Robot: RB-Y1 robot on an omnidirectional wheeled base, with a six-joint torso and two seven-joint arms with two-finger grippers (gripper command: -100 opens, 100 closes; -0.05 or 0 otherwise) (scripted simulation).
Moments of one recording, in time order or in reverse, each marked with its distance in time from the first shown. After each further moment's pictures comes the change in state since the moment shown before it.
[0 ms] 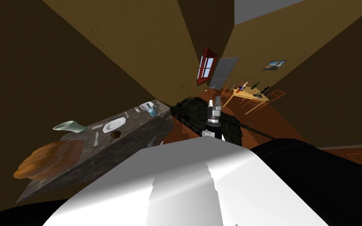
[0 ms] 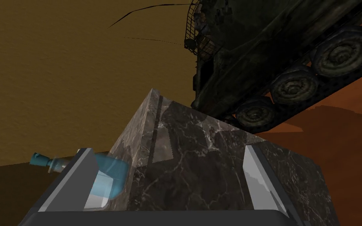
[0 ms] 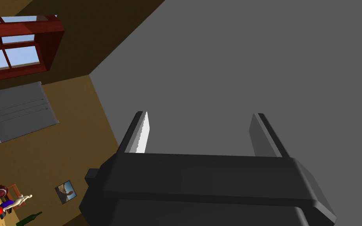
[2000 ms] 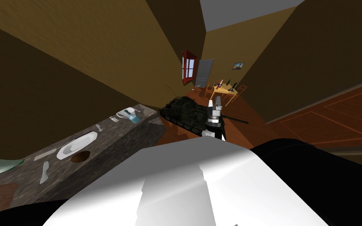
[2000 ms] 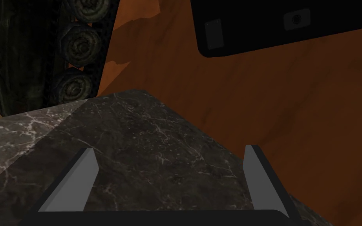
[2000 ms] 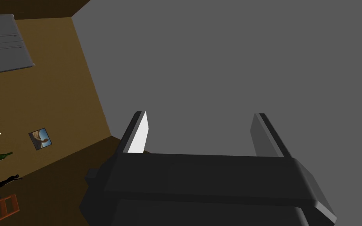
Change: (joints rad) left arm -0.010 0.576 -0.348 0.233 0.262 0.109 -0.088; right arm 0.000 0.000 0.000 0.000 0.000 0.000 0.000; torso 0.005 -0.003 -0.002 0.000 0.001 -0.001
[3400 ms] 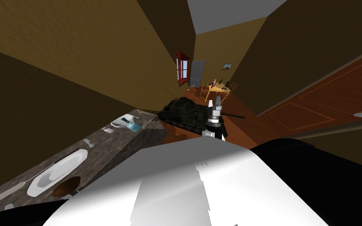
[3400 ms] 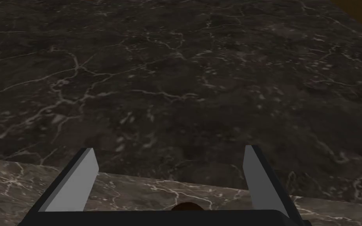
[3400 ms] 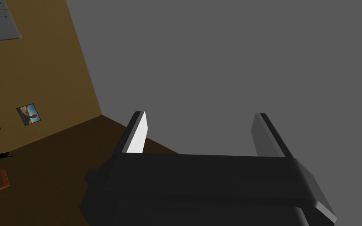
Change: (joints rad) left arm -0.066 0.369 -0.137 0.168 0.142 0.094 -0.113; right arm 0.000 0.000 0.000 0.000 0.000 0.000 0.000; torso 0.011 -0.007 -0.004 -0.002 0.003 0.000
